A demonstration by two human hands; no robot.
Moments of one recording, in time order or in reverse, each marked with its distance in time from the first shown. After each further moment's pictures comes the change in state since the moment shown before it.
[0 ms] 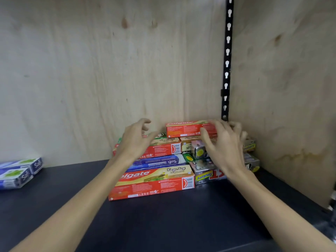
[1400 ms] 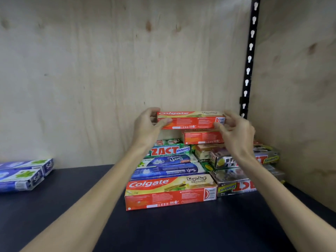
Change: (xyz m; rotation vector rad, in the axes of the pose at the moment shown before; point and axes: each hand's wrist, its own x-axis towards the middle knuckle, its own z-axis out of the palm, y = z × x) left_hand 0.033 0.003 -0.019 -0.470 0.152 -0.073; right_hand 0.046 -0.027 0.018 0.462 0.012 0.202
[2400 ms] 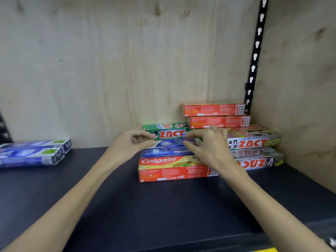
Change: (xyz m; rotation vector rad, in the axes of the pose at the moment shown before) left_hand -0.070 -0.052 -0.088 0.222 -0.349 -0.110; right_hand -0.086 -0.047 0.019 -0.371 -0.406 -0.252
